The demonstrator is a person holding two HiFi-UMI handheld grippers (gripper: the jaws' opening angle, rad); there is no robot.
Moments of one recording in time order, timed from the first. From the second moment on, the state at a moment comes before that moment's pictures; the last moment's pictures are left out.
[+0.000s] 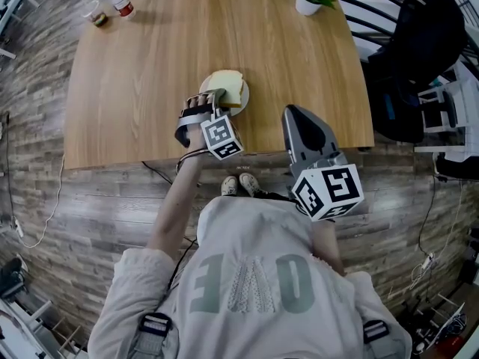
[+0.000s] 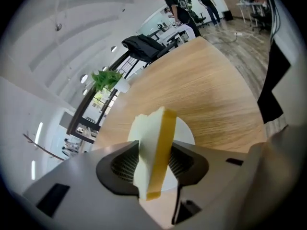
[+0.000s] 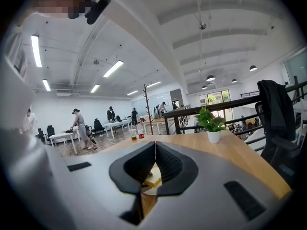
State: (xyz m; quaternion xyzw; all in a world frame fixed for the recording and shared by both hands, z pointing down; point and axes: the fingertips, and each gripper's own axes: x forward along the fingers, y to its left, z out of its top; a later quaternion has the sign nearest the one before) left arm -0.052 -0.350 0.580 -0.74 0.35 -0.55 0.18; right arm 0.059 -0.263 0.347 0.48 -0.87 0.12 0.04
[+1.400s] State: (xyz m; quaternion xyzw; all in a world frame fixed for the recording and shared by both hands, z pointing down) left arm -0.072 -0.340 0.254 -0.84 0.53 0.09 0.05; right arm 0.048 -0.284 0.288 0.47 -0.88 0.02 0.00
